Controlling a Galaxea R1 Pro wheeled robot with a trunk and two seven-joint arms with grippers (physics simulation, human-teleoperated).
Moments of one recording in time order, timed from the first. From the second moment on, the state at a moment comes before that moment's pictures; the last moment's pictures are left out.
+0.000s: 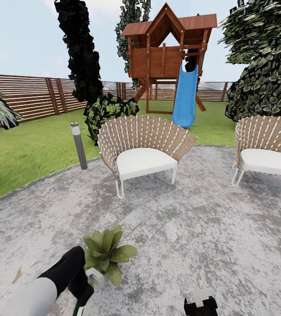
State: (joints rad) left arm -0.65 0.05 -0.20 -0.48 -0.79 0.91 -0.99; right arm -0.41 0.06 -0.13 -0.13 0.44 -0.30 -0.30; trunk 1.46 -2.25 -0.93
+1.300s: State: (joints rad) left arm -0.63 0.03 -0.20 -0.49 -0.78 0.91 -0.89; right arm -0.41 0.06 -0.13 -0.13 0.44 -0.30 -0.30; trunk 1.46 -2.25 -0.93
